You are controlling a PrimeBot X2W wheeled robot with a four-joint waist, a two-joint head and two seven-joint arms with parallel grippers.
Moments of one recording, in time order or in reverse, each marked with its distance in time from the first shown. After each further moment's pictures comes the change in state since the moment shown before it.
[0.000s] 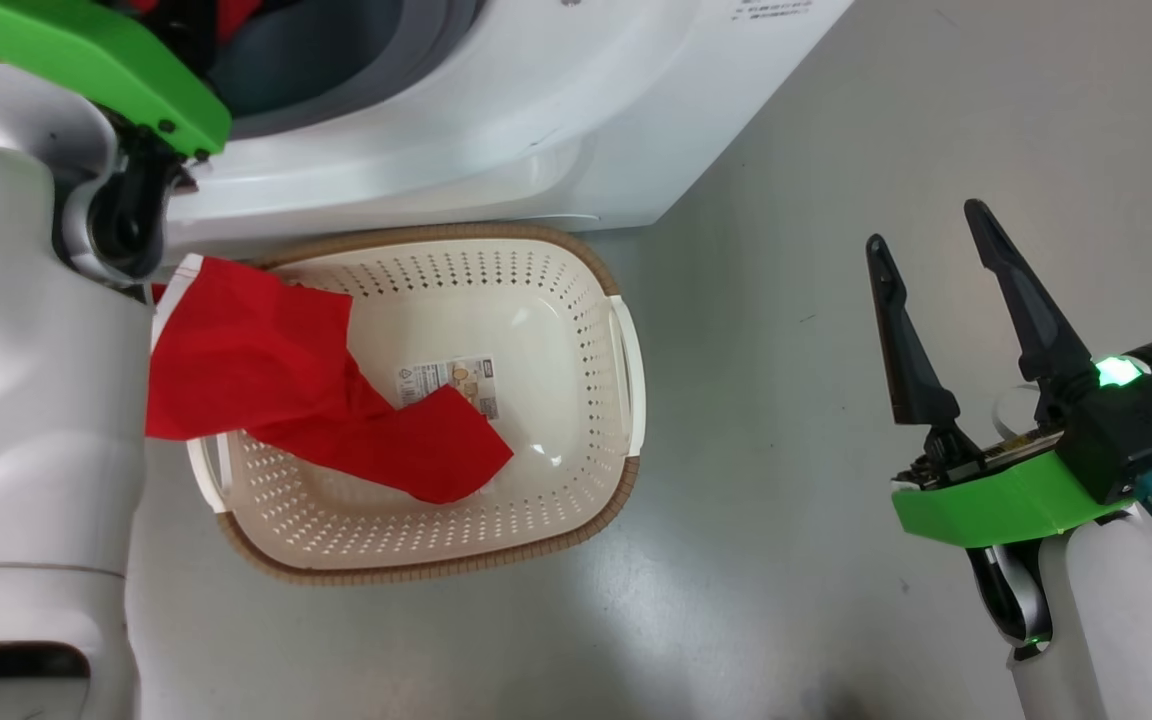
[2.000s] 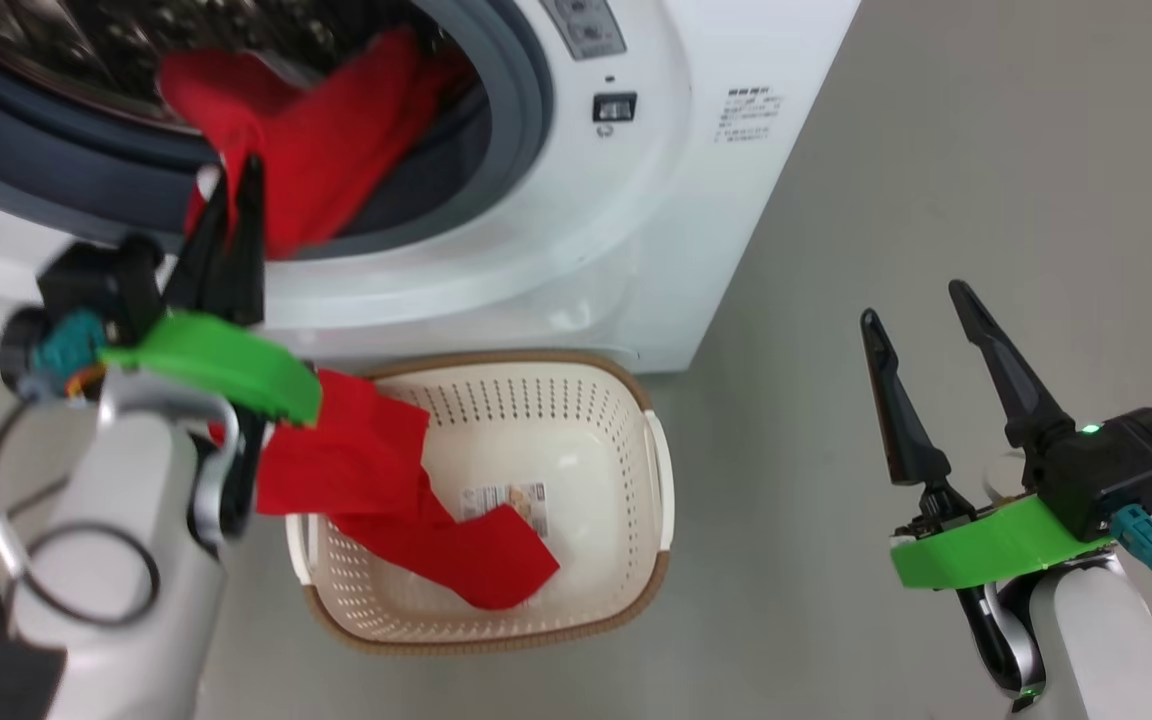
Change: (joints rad) left arm 0.415 0.083 -0.190 -0.297 0.173 0.107 -0.296; right arm 0.073 -0.001 -0.002 0.066 0.027 0.000 0.000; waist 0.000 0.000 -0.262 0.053
